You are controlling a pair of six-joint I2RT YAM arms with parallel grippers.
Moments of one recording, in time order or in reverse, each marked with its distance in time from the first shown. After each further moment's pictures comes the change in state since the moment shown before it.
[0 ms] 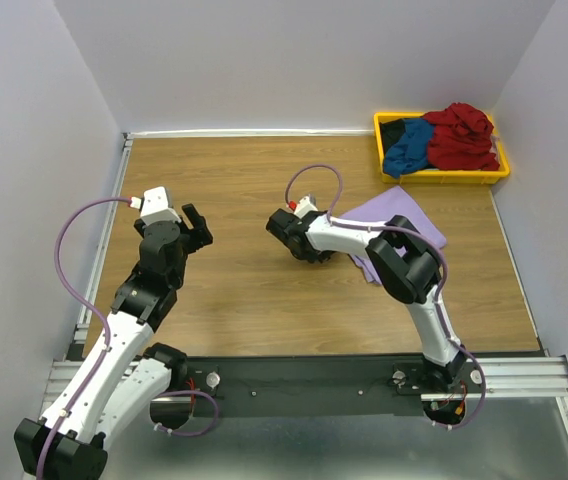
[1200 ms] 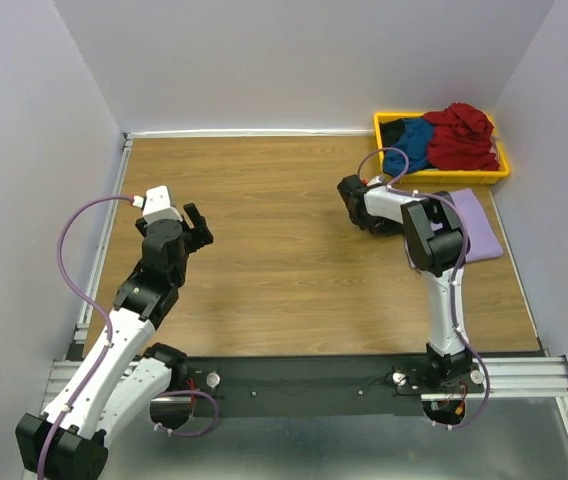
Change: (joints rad) left arm 0.002 0.019 0.000 0.005 -0.013 0.008; right arm -0.461 0.046 -0.062 0.095 0.082 -0.241
